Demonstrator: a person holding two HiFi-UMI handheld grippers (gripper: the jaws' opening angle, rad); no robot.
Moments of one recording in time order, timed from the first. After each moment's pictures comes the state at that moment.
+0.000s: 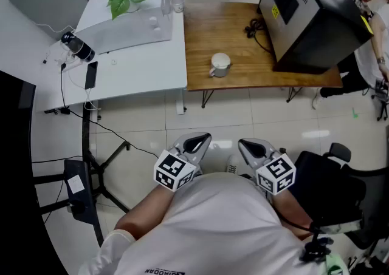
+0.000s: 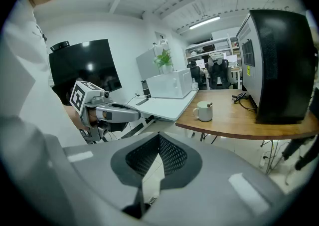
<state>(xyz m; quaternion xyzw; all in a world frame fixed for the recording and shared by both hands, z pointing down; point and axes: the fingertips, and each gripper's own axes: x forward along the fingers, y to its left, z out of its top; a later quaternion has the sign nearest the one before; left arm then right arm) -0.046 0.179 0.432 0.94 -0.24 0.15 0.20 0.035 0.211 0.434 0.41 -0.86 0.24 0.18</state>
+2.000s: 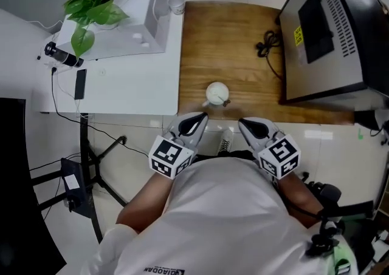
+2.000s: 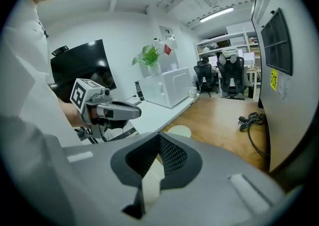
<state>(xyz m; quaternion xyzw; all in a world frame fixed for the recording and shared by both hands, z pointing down) 0.021 -0.063 0.438 0.91 -0.33 0.15 0.19 0.107 -0.043 0.443 0.33 -0.90 0.22 0.20</state>
